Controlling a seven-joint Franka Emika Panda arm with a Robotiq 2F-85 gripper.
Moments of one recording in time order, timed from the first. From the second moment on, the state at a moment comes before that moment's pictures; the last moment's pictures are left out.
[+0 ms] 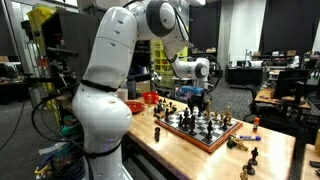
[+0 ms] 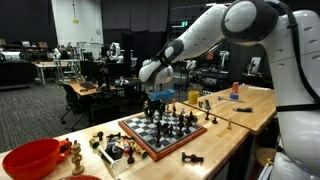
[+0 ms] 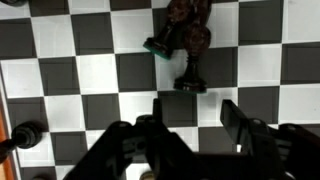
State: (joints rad) arm 0.04 0.34 0.03 -1.90 -0.04 2.09 0.19
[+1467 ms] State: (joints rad) arm 0.04 0.26 0.03 -1.92 0.00 2.09 0.13
